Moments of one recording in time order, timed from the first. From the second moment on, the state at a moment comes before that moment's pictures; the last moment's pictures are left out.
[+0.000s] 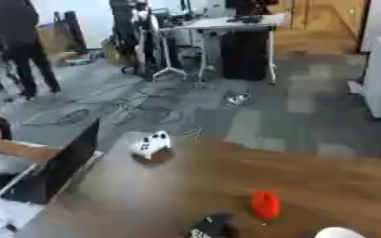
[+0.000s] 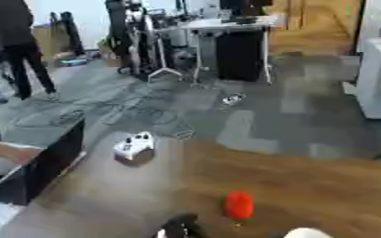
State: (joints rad) left arm -0.11 0.22 -0.33 -1.54 0.33 -0.31 0.24; right arm -0.09 -0.32 0.09 -1.76 -0.05 -0.03 0.03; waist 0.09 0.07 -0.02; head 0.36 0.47
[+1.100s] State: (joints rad) left arm -0.13 0.21 -0.31 -1.48 0.25 -0.29 0.26; right arm -0.09 -0.32 0.09 -1.77 0.02 -0.04 0.01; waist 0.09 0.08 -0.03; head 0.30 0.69
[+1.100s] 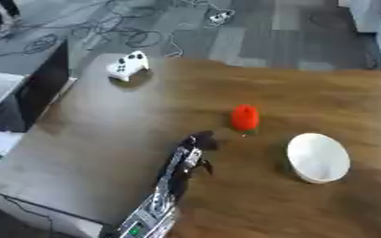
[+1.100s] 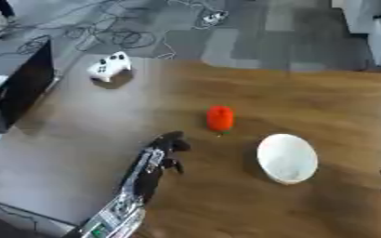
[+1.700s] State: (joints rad) left arm -0.23 0.21 -0.29 -1.46 0.11 -0.25 0.28; right arm -0.09 -0.32 0.09 -1.77 0.02 -0.04 0.02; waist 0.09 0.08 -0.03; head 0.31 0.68
